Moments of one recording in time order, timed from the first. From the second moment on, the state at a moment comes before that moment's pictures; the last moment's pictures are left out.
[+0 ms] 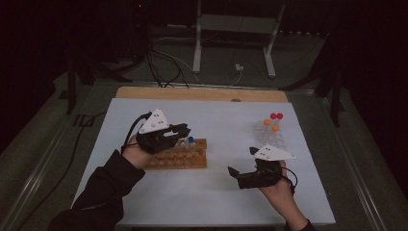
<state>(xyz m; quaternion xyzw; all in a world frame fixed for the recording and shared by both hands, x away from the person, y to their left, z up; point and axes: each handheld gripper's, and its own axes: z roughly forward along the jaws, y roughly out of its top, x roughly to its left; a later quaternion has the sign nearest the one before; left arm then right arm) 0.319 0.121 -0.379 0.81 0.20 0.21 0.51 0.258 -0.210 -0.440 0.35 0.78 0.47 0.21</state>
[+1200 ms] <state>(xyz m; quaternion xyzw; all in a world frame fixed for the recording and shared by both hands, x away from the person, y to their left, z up) 0.350 0.122 -0.445 0.82 0.26 0.18 0.49 0.259 -0.215 -0.442 0.36 0.78 0.47 0.21</state>
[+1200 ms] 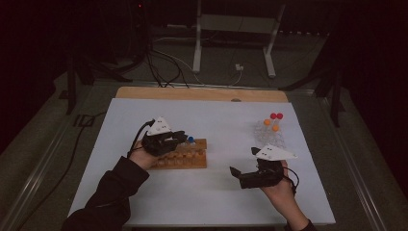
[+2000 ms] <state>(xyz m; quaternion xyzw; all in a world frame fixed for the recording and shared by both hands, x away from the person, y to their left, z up) 0.350 0.123 -0.453 0.82 0.26 0.17 0.48 0.258 -0.217 -0.440 0.35 0.78 0.47 0.21</state>
